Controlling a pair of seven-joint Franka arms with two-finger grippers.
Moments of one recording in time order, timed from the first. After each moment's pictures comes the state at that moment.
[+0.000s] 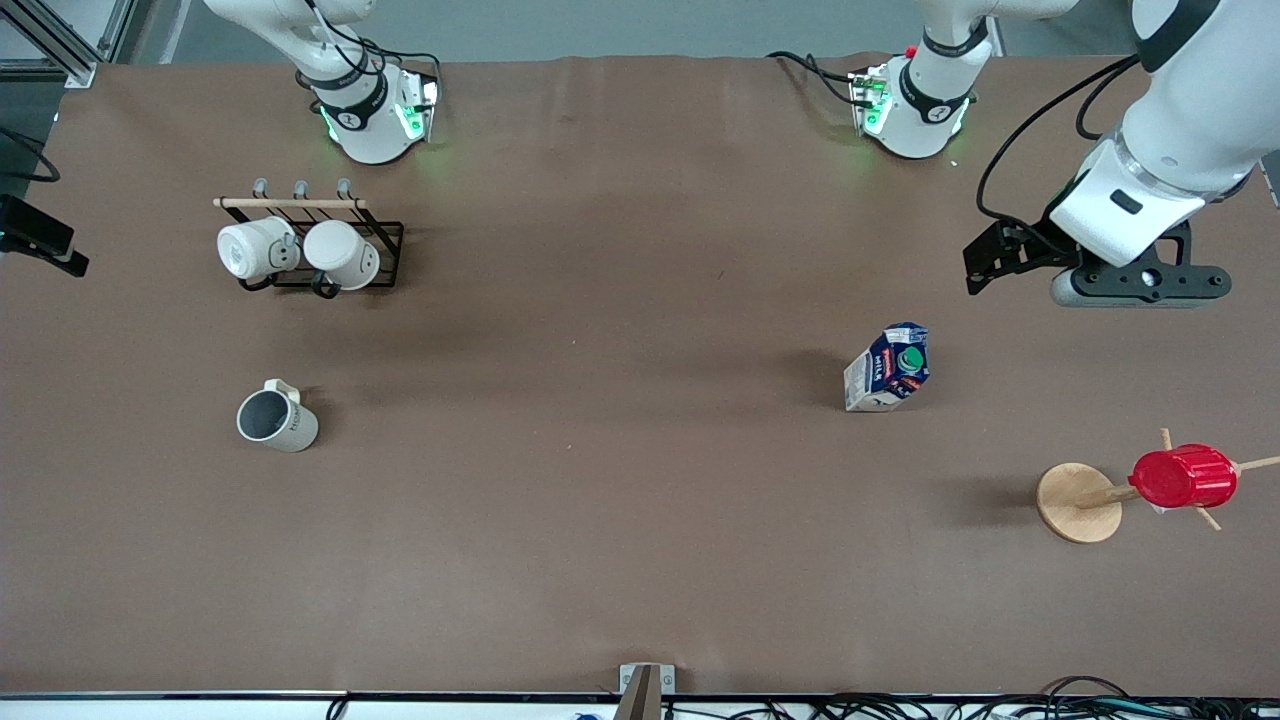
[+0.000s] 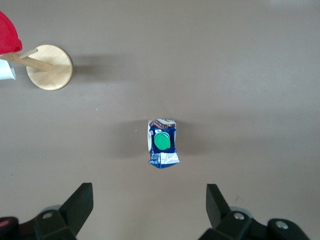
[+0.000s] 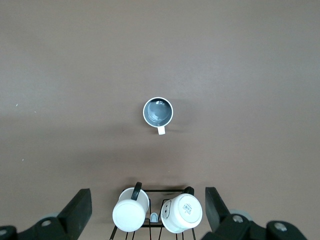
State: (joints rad) left arm -0.15 0.02 -0.10 -1.63 -0.03 1.70 -0.21; right arm -0.03 0.02 -0.10 -1.48 0.02 1.52 -0.11
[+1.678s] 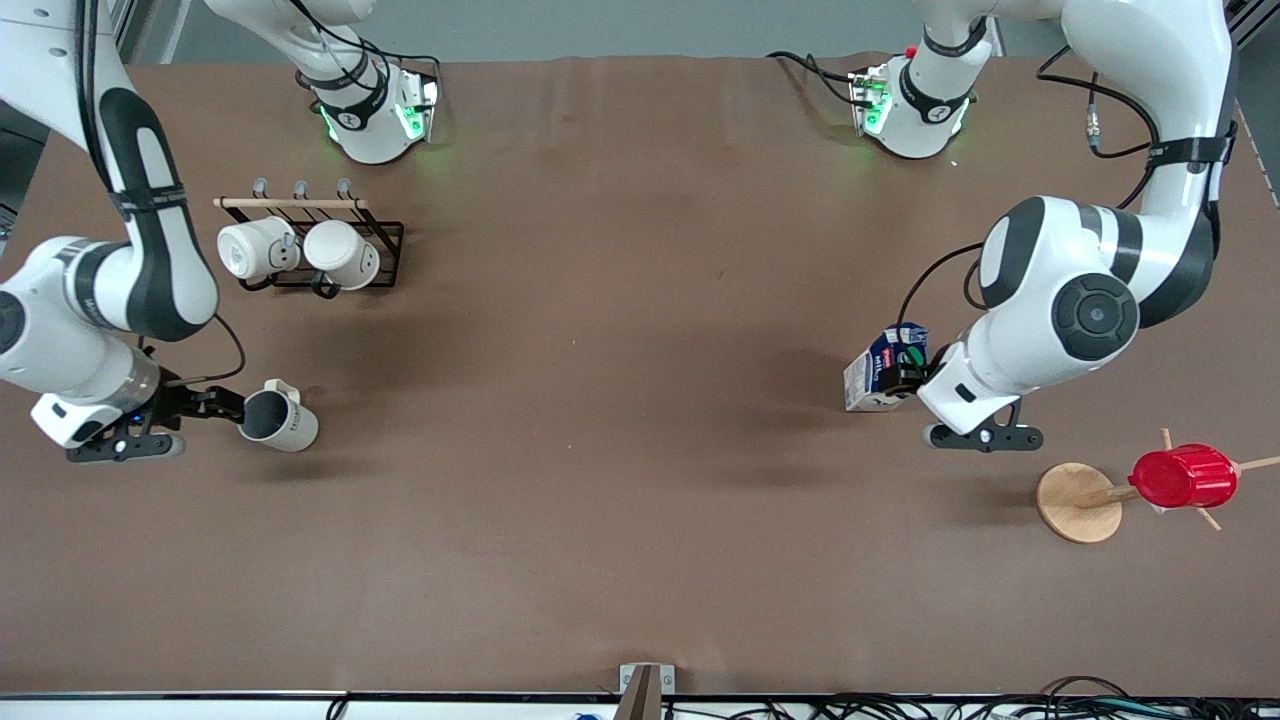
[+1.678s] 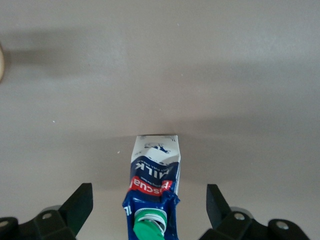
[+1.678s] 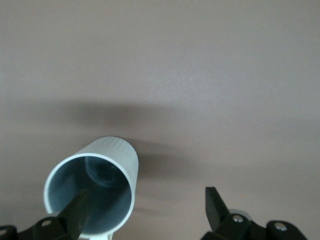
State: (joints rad) left arm -0.16 0.36 -0.12 -1.70 0.00 1.94 -0.21; right arm -0.04 0.39 -0.15 -1.96 0.02 2.39 -0.30
